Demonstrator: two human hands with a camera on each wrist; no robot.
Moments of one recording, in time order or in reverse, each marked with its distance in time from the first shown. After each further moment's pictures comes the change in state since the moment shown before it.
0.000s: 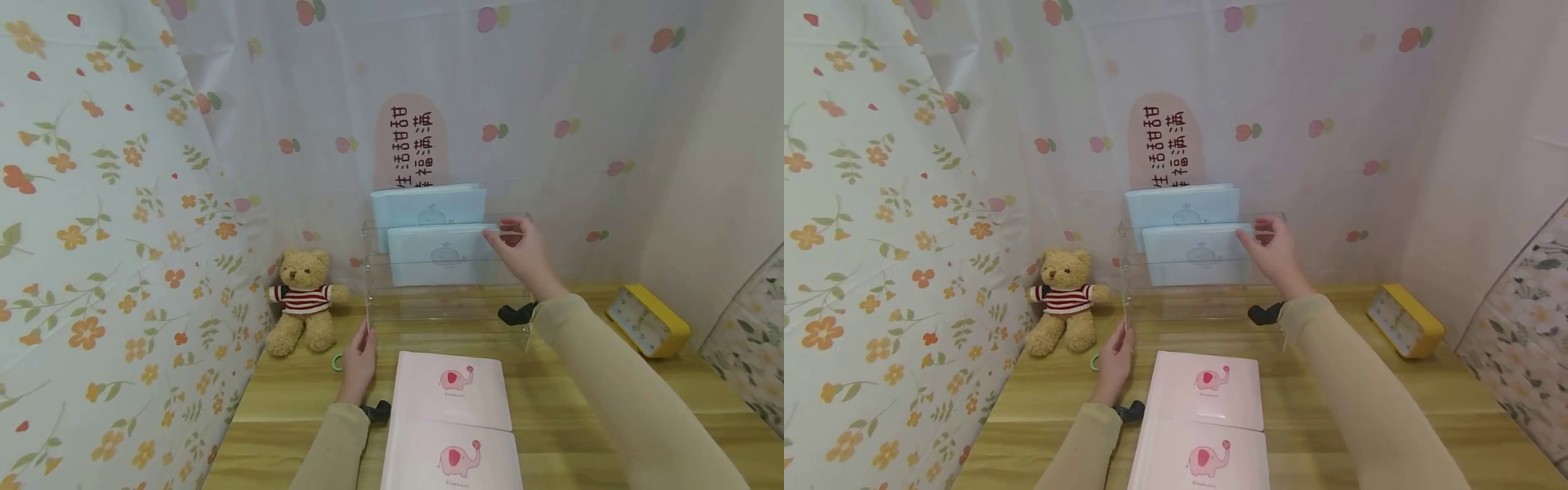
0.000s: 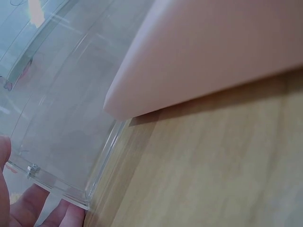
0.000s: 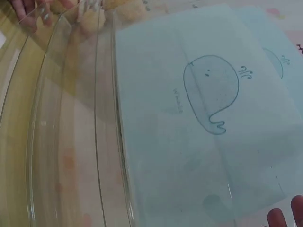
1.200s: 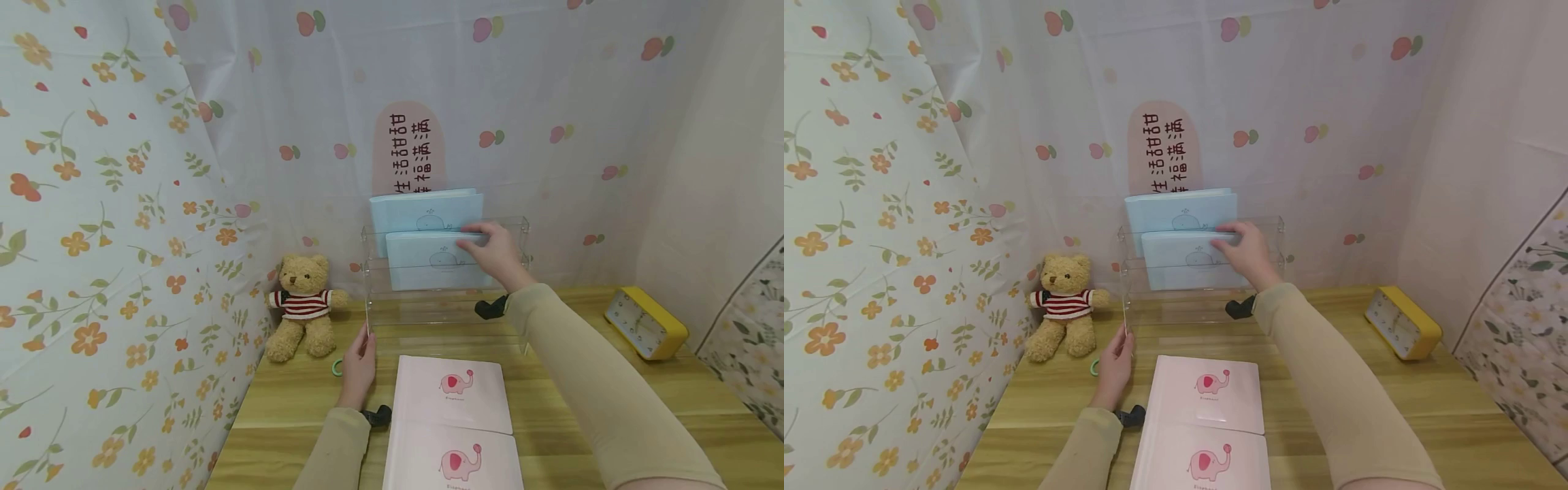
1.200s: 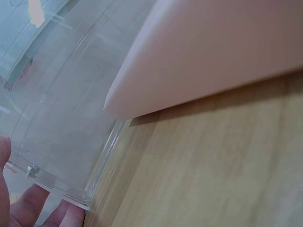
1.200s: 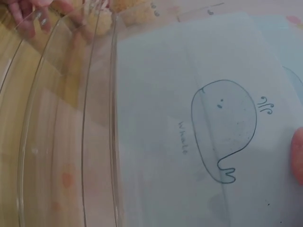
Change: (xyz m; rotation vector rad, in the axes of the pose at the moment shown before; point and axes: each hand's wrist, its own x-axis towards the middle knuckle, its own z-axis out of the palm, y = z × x) left_hand -0.003 0.004 -0.001 0.008 0.008 0.019; right_hand 0.022 -0.023 0.034 -0.224 -0.050 -0.005
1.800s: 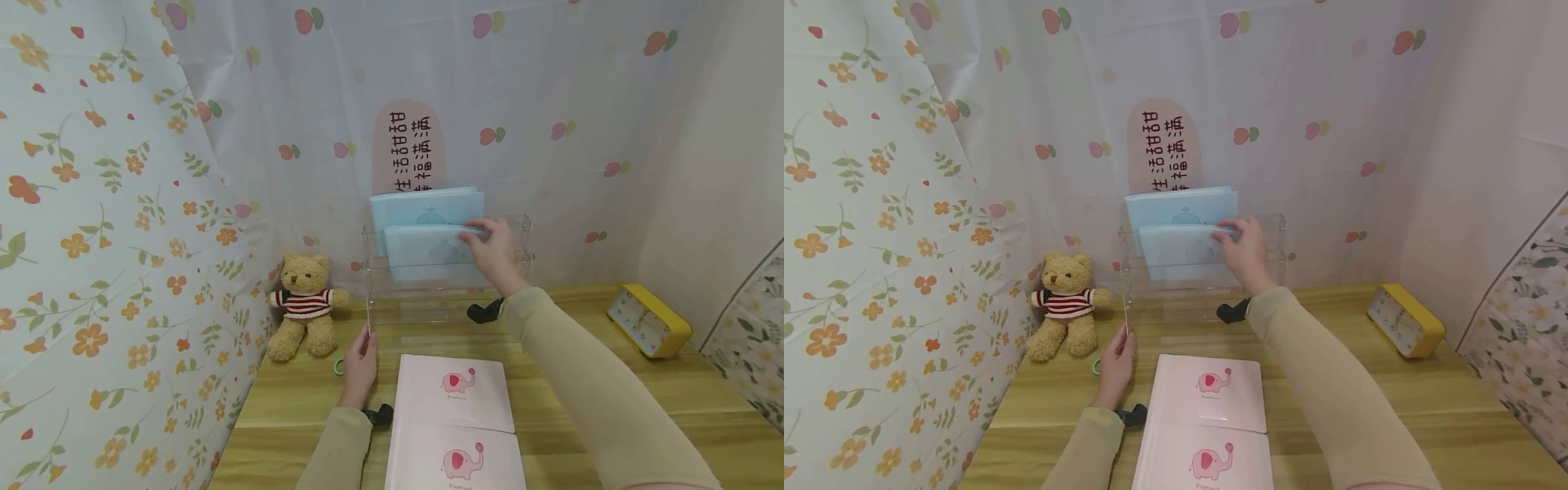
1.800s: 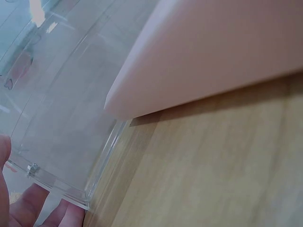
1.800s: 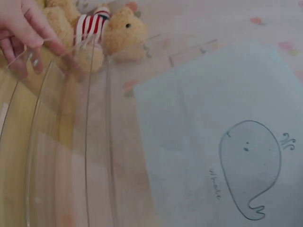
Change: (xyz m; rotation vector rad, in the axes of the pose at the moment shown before) left_hand -0.001 0.002 0.000 -0.018 0.007 0.010; right_hand -0.014 -0.016 0.014 0.128 0.211 -0.026
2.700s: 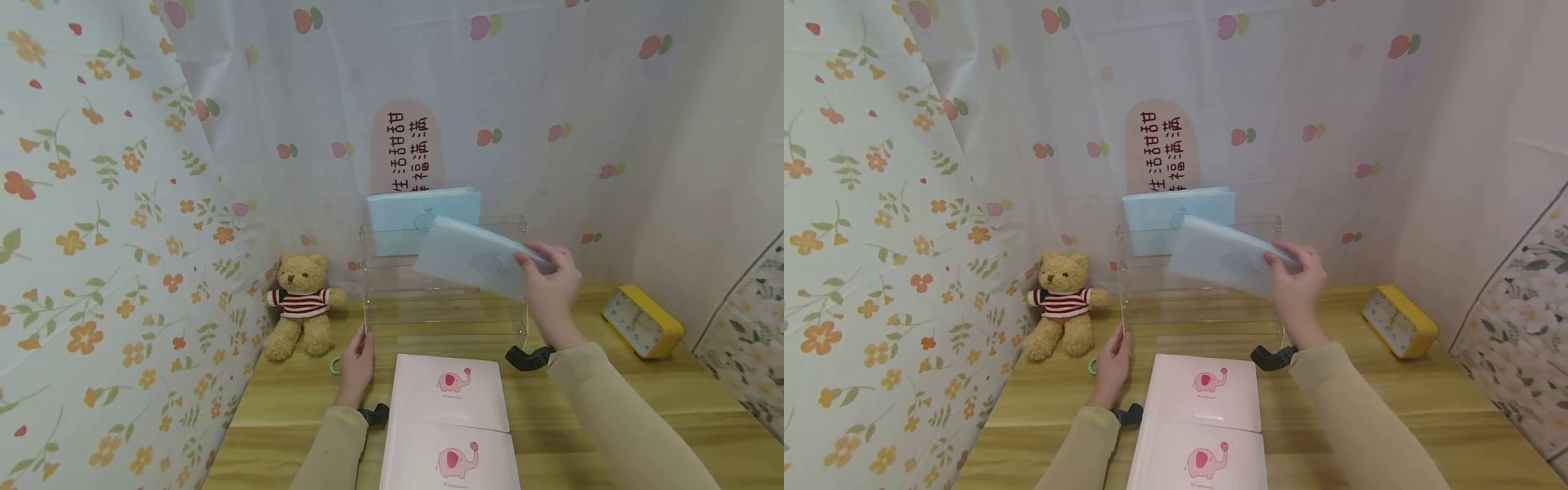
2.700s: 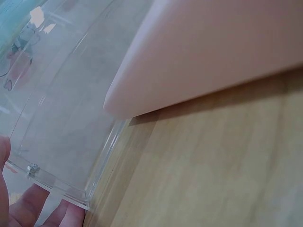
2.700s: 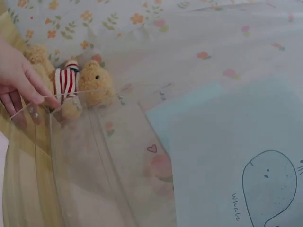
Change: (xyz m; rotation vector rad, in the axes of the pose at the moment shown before) left_hand 0.001 0.000 -0.001 0.000 -0.002 0.007; right_hand -0.072 0.022 -0.063 0.189 0.379 0.122
